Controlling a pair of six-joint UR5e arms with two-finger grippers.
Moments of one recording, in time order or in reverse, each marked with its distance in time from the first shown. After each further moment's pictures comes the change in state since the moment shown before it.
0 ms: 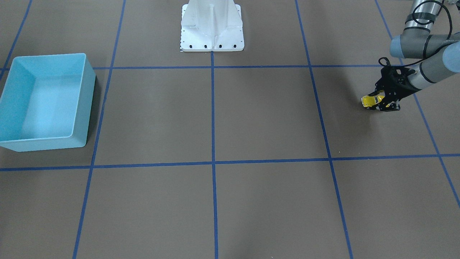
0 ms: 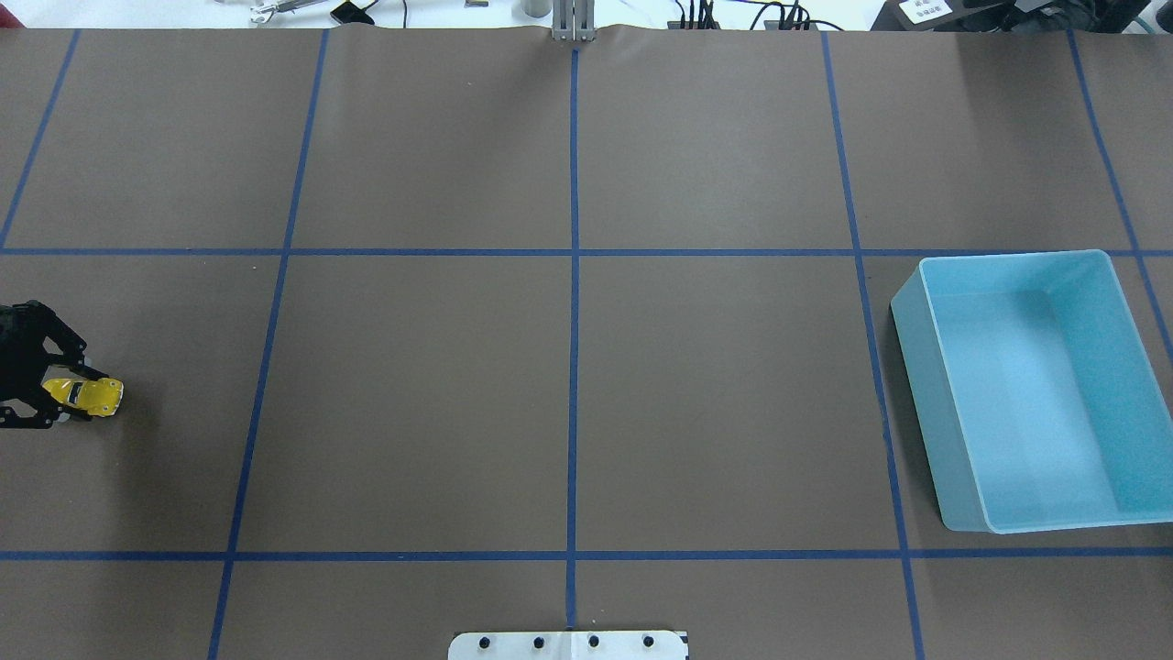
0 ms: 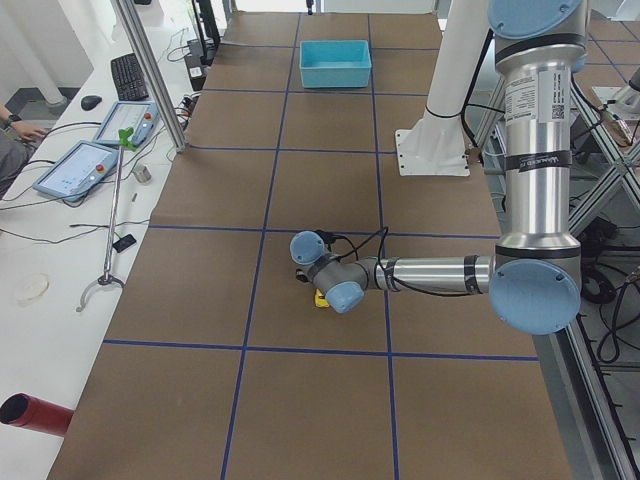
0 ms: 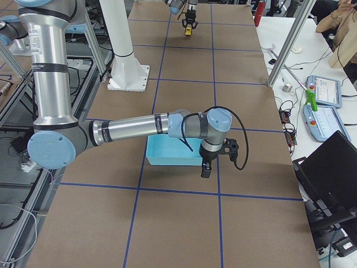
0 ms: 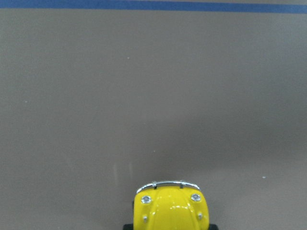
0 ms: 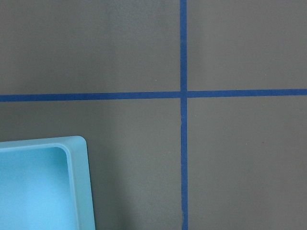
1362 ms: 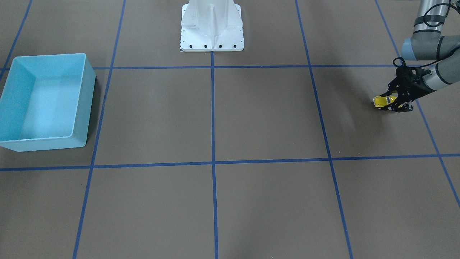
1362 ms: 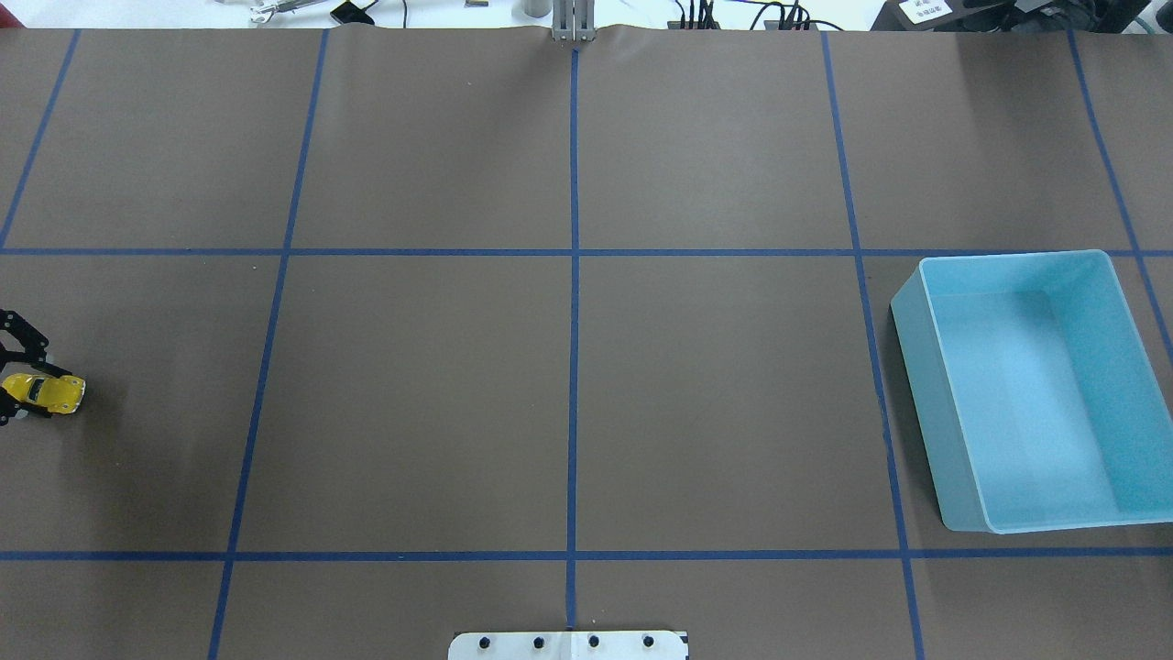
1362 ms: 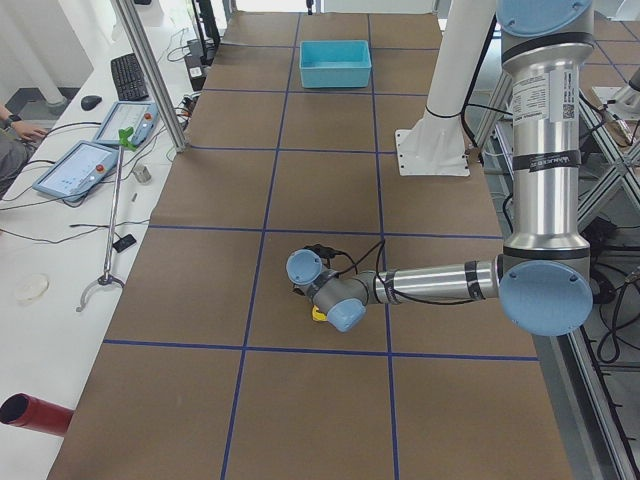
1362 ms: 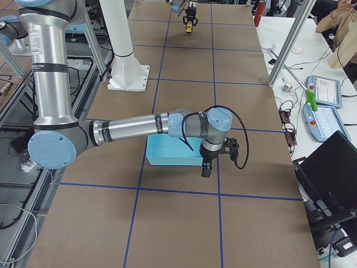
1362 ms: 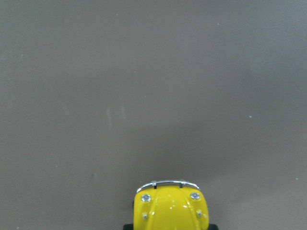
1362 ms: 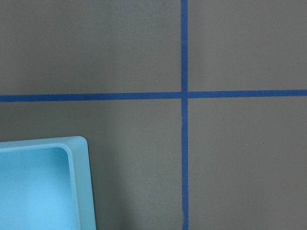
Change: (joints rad) left arm -0.080 0.004 0.086 -0.022 -0.054 0.153; right arm 0.000 0.005 0.002 0.000 0.001 0.001
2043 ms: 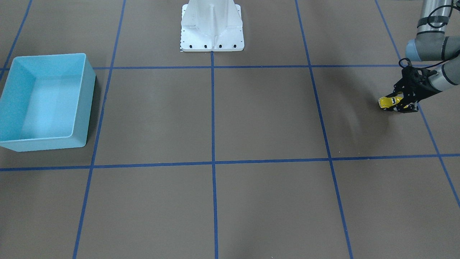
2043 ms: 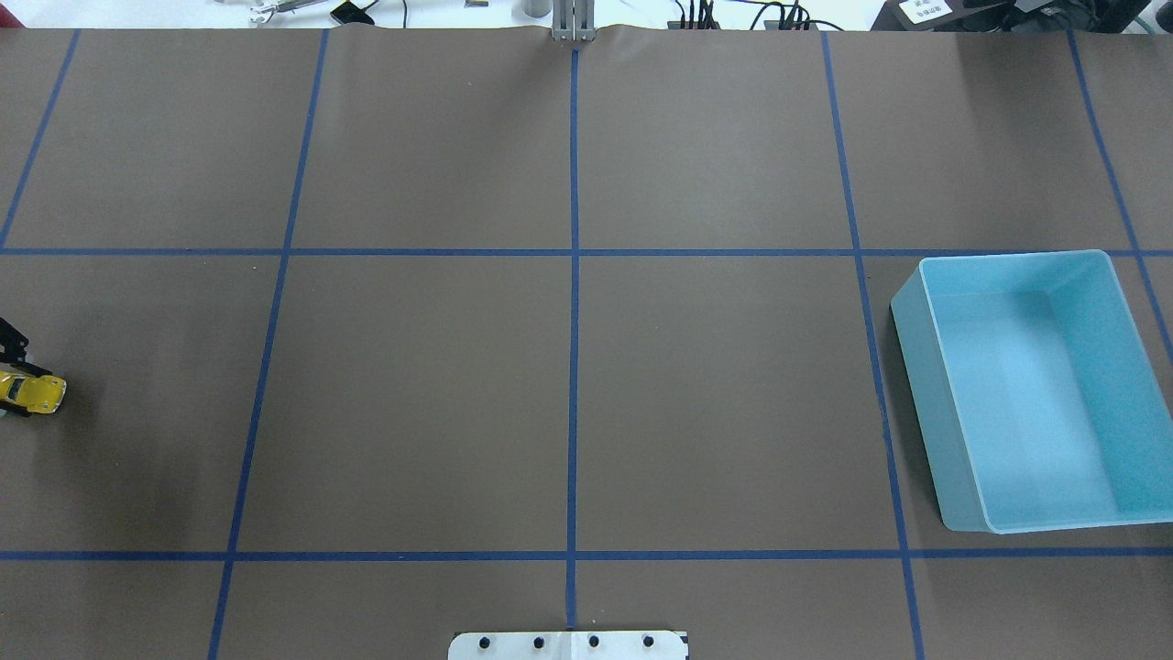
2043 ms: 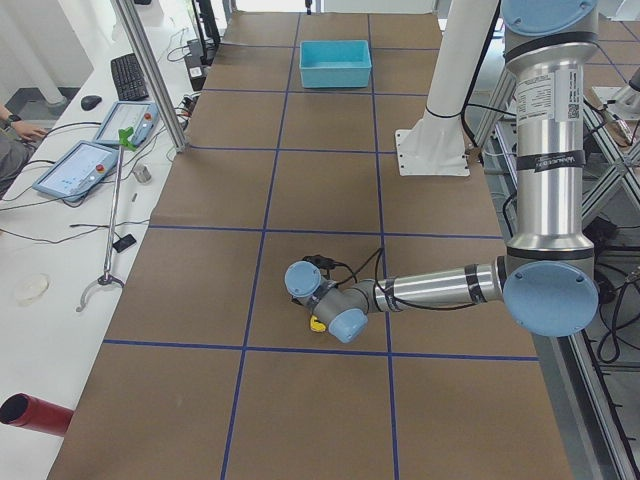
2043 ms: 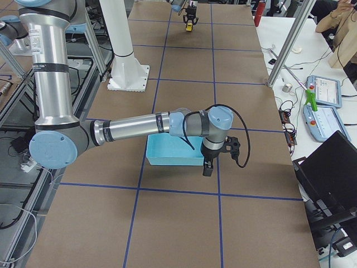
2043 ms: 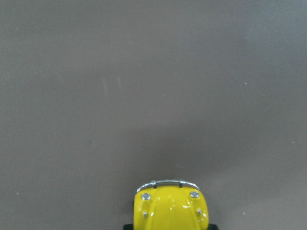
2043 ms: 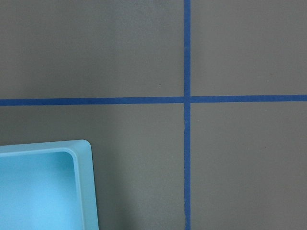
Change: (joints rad) left arm -0.034 0.000 0.043 0.000 -0.013 0.074; right arm 0.000 0.007 0.000 0.001 0.000 0.001
